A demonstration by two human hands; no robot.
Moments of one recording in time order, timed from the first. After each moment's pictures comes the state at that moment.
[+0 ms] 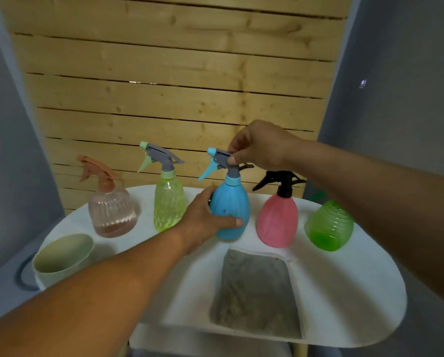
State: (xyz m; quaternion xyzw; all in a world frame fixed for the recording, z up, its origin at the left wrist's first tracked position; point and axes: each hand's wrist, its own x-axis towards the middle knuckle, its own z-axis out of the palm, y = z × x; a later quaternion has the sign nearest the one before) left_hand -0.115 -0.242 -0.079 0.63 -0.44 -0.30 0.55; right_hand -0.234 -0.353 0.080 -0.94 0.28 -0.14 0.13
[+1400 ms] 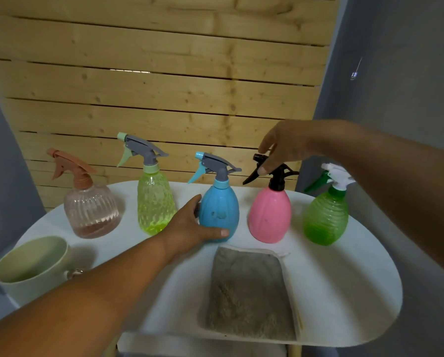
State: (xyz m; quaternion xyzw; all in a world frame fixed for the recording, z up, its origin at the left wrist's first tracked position) left_hand -0.099 -0.250 -0.116 0.66 -0.45 -0.35 0.49; right_hand -0.276 -0.406 0.082 -0.92 0.39 0.04 0.05
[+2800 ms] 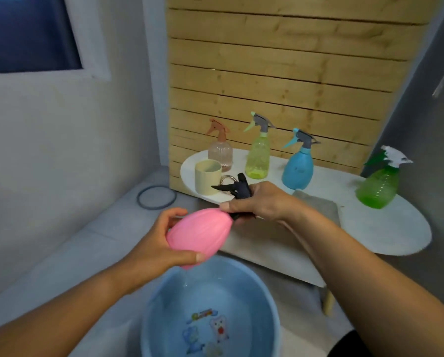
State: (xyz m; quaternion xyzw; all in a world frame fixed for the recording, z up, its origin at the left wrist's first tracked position) left_hand -0.157 0.175 -0.104 0.69 -0.35 -0.25 0.58; right_hand -0.268 -0.055 -0.020 -0.80 0.23 -0.06 0.55
